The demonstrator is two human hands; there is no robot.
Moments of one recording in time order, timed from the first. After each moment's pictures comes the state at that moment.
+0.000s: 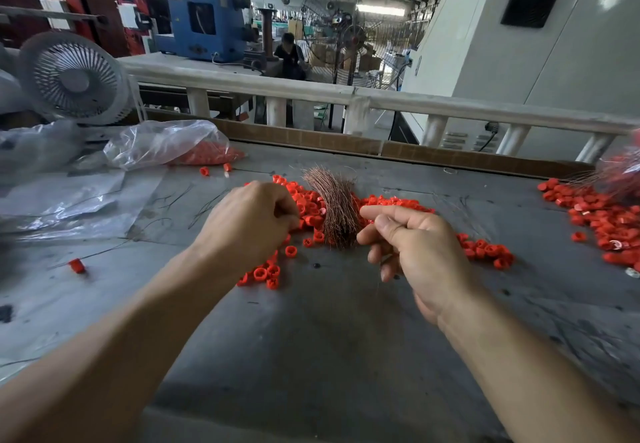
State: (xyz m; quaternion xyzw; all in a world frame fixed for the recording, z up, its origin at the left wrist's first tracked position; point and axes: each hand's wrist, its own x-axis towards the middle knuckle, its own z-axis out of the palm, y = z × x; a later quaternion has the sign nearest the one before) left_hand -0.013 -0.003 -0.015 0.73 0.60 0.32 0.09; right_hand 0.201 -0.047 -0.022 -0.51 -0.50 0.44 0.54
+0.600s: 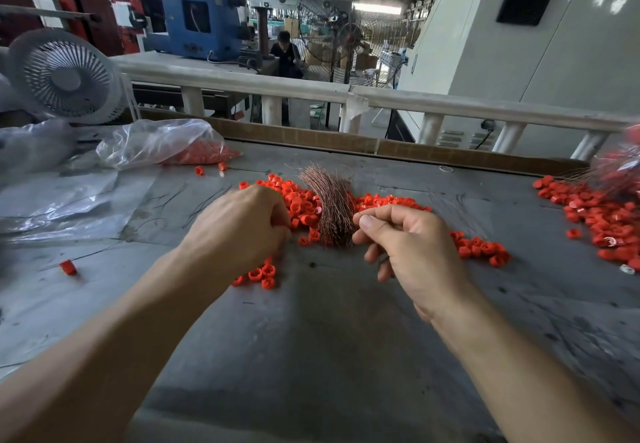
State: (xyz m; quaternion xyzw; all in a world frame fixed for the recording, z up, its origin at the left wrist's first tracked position) left_hand -0.014 -0.013 -0.006 0.75 0.62 0.22 0.06; right_hand 0.201 -0.048 -0.026 -0.53 -0.55 0.37 0.53
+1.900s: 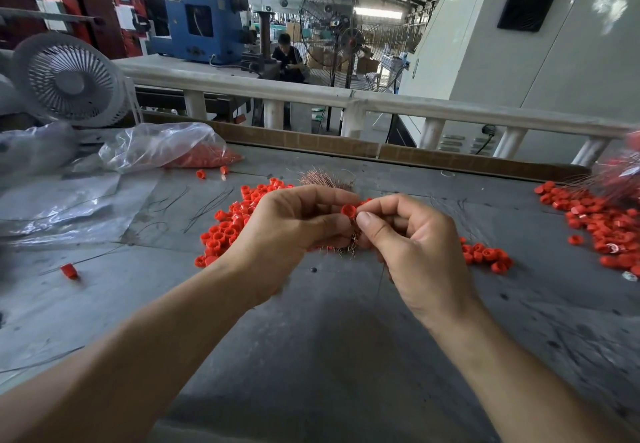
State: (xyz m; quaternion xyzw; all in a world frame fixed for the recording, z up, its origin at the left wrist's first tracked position) left_hand 0.023 -0.026 -0.013 0.58 0.30 0.50 0.57; right_hand 0.195 -0.057 -0.016 -0.45 -0.62 0.27 0.58
